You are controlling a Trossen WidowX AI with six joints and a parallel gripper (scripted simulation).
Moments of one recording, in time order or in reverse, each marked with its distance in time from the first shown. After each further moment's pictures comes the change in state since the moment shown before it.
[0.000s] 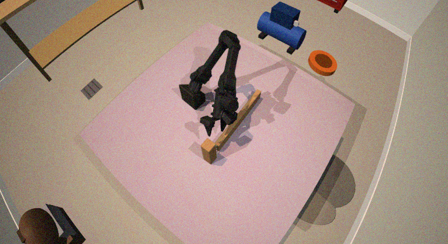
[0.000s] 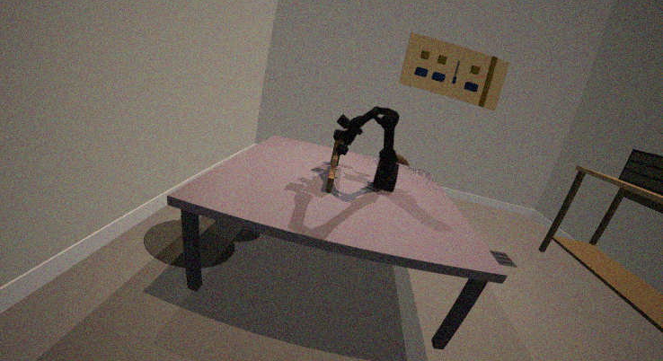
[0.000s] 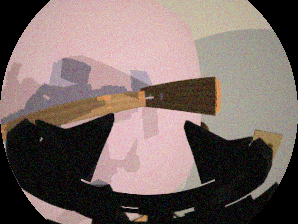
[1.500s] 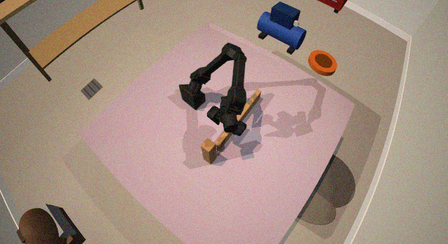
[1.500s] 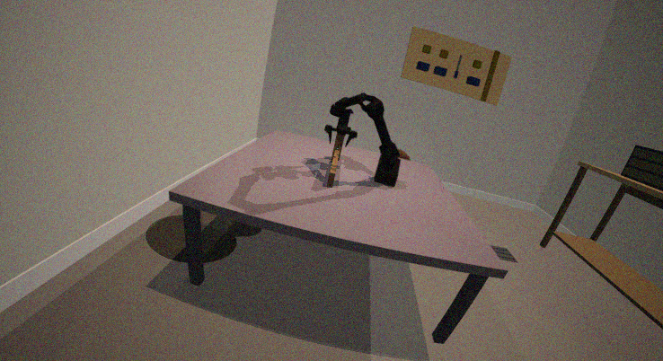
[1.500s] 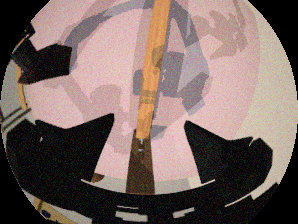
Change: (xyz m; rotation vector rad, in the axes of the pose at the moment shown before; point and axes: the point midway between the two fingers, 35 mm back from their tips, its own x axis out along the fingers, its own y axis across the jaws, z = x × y) arm -0.017 0.029 0.033 -1.668 -0.250 0.664
